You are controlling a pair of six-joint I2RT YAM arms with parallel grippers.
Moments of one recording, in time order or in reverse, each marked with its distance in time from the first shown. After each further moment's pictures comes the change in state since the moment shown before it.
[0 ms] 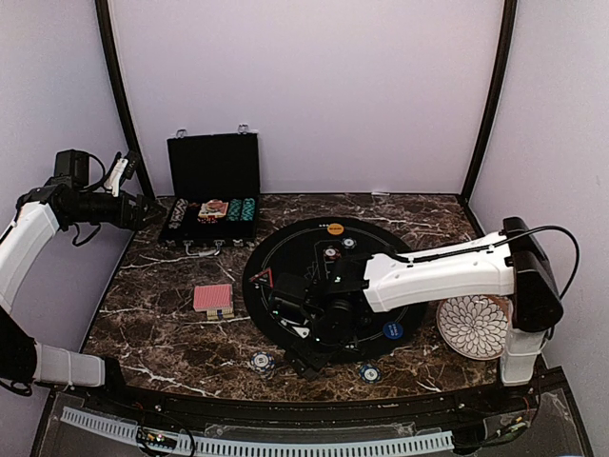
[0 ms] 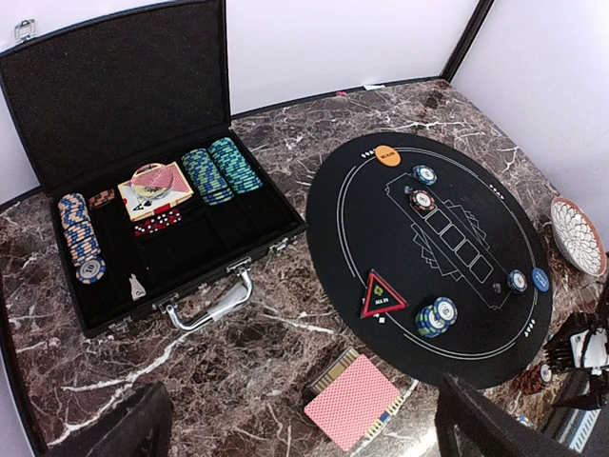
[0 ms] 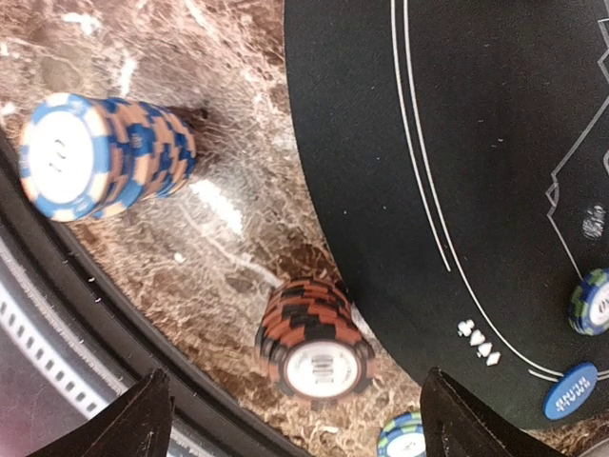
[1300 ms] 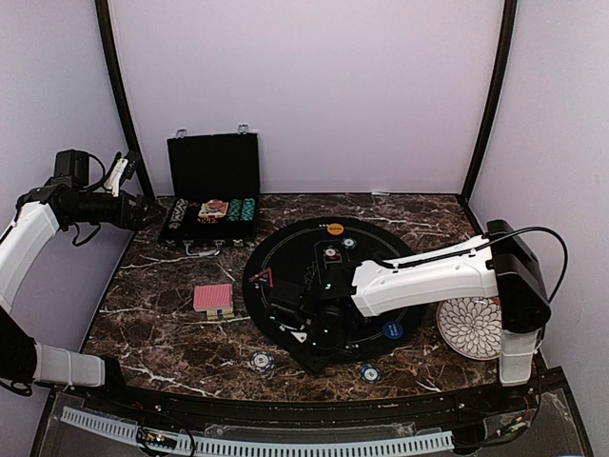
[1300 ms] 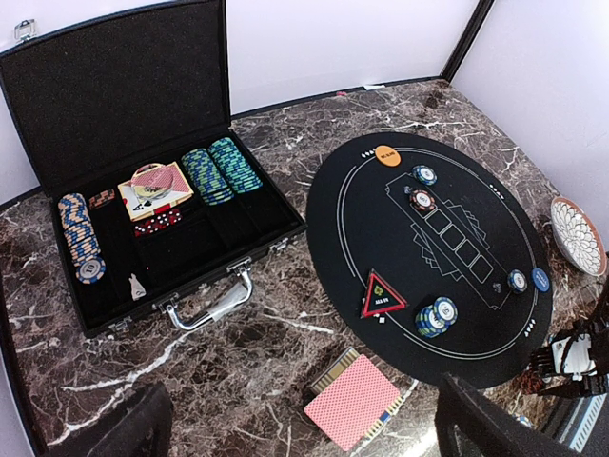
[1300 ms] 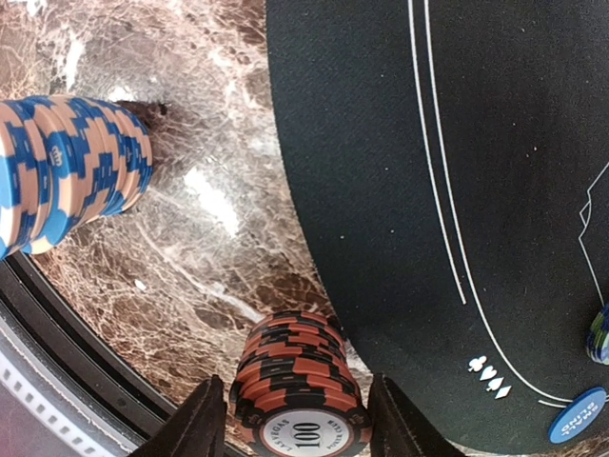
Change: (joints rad) left arm 0.000 0.000 0.000 0.000 0.000 0.000; right arm -0.014 0.071 -0.001 0.025 0.003 -0.027
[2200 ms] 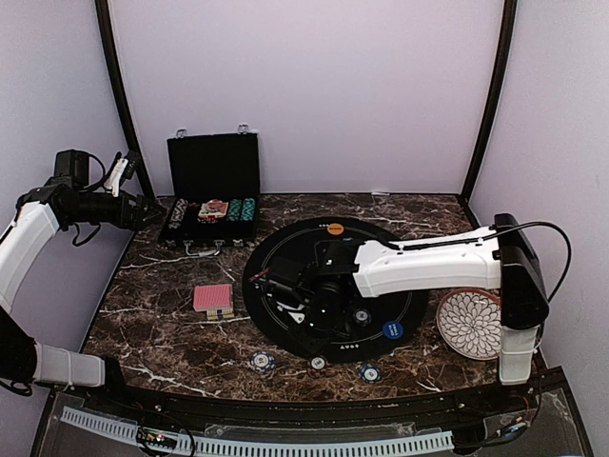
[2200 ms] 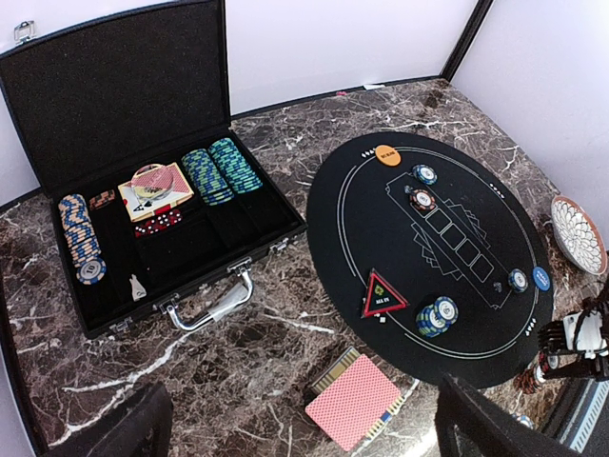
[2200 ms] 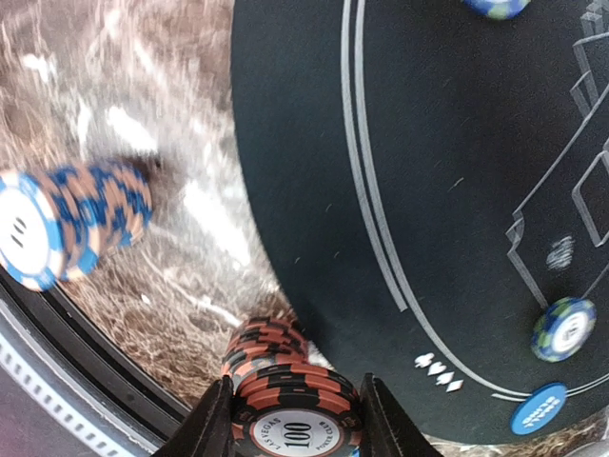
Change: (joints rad) left arm 0.000 0.000 0.000 0.000 0.000 0.005; right arm -0.039 0.000 0.104 -0.086 0.023 -0.014
